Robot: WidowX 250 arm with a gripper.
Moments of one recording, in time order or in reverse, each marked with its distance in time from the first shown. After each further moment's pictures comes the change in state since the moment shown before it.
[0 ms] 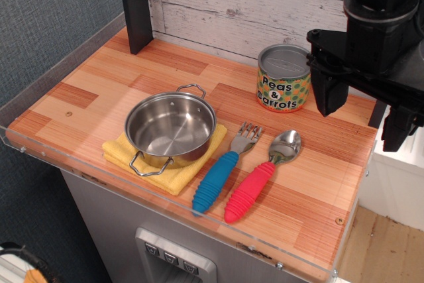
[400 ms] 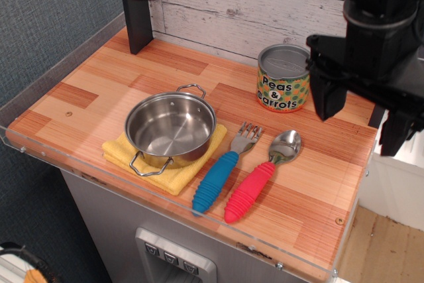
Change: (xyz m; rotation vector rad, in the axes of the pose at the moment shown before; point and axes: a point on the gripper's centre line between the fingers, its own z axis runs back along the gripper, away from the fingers) arm -0.005 0.001 -0.008 0.005 0.027 0.008
